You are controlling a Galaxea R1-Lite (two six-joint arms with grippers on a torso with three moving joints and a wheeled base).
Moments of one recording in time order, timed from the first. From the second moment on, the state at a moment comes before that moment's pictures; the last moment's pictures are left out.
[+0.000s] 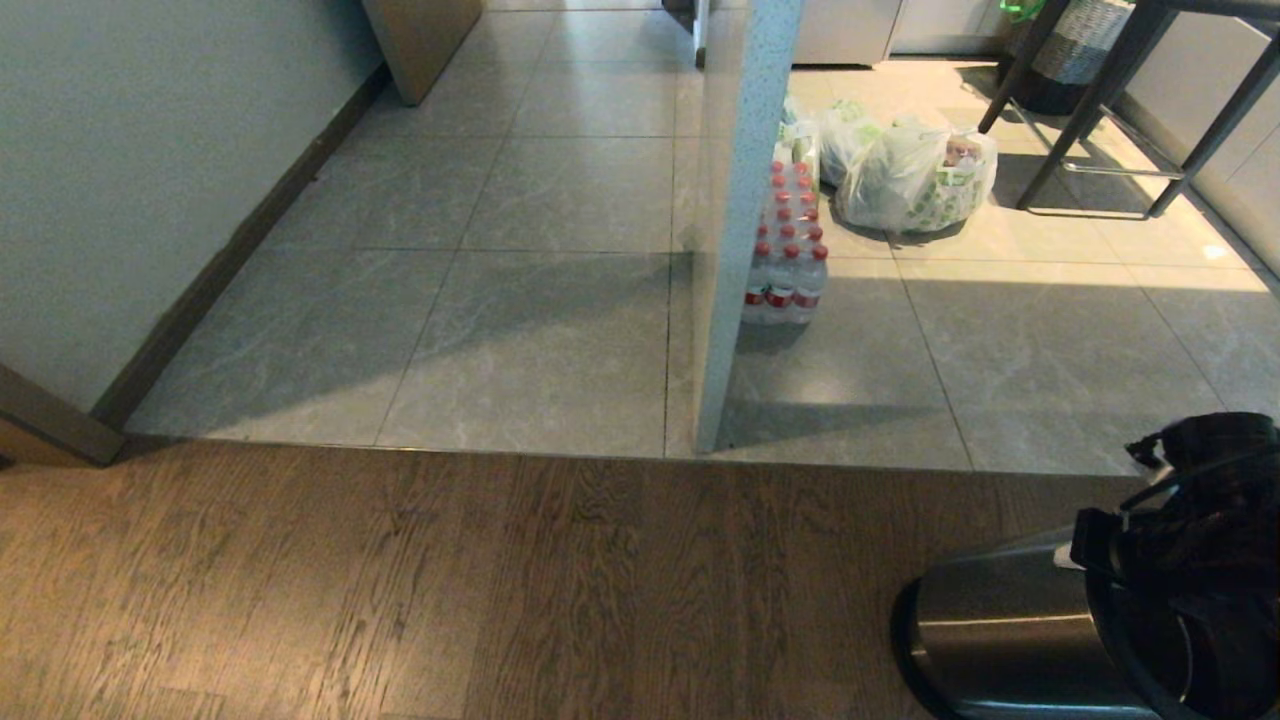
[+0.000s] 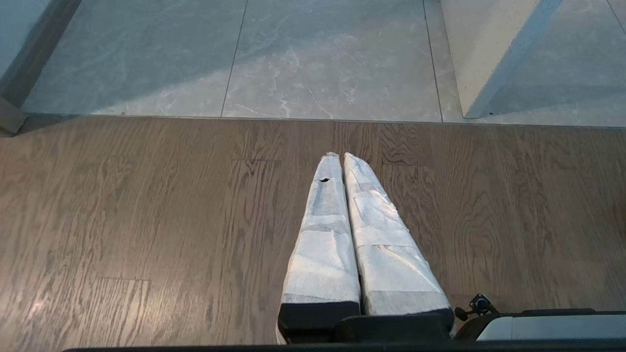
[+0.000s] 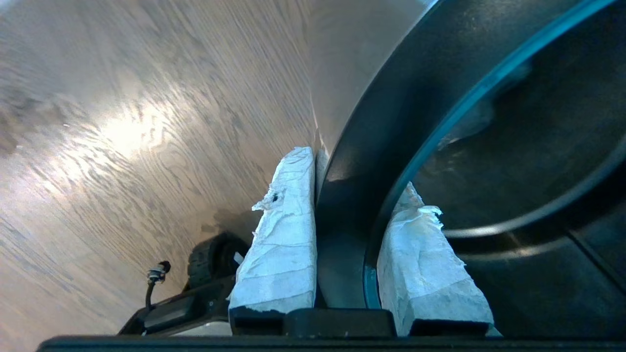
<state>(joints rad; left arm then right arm) 0.00 0.00 0.00 0.00 0.00 0.00 -0.23 1.80 -0.59 -0.32 0.10 0.31</state>
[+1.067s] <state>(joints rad) 0.00 0.00 0.00 0.00 0.00 0.00 -0.22 0.95 -0.57 0.12 0.09 0.10</state>
